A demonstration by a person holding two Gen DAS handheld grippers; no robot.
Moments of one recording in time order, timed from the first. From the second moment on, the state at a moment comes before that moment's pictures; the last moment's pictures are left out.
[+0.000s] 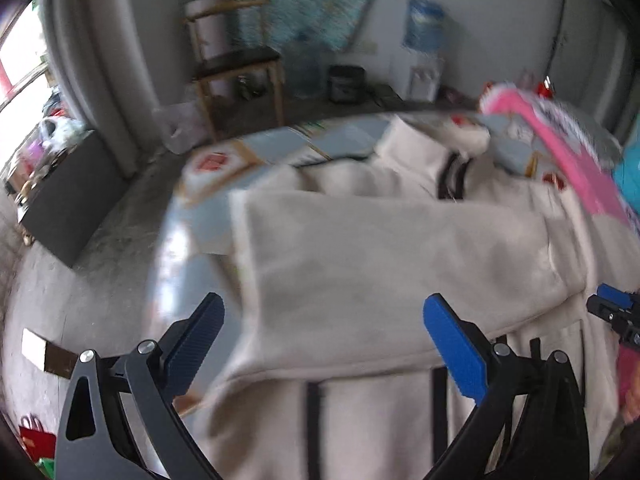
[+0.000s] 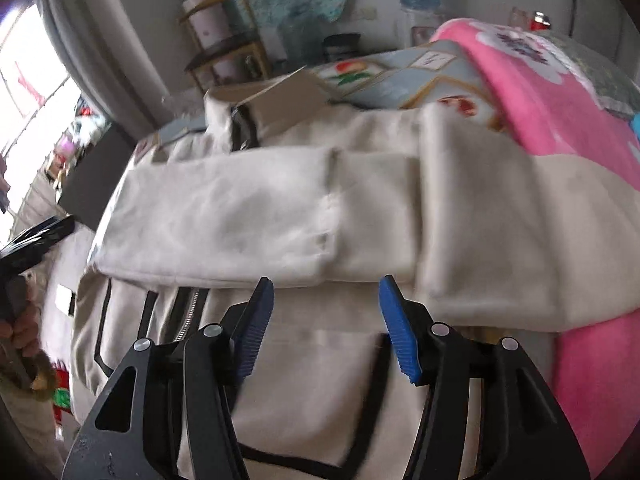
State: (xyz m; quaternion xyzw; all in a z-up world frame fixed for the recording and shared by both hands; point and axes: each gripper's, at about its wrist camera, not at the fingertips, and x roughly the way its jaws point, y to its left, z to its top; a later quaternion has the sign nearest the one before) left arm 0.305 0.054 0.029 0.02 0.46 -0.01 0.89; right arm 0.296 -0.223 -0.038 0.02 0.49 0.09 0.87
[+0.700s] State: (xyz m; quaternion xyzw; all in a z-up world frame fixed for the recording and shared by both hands) left arm 0.338 -0.008 -0.055 0.02 0.47 -0.02 0.88; right arm 0.346 -0.174 -0.093 -0.05 0.48 0.03 0.87
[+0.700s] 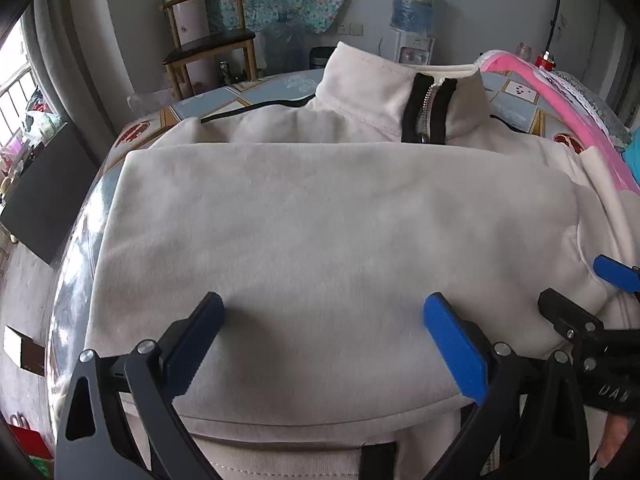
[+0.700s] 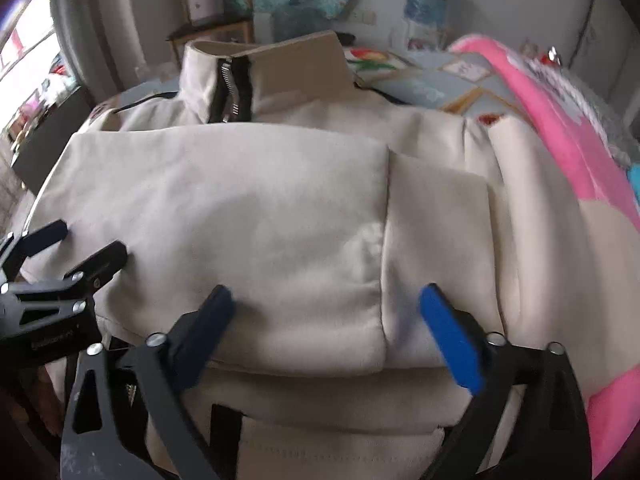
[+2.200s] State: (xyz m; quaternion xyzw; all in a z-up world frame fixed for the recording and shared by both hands) left arm 0.347 -0.009 -0.052 0.01 0.52 -0.01 0.86; right arm 0.366 -0.172 -0.095 -0.06 0.54 0.03 0.84
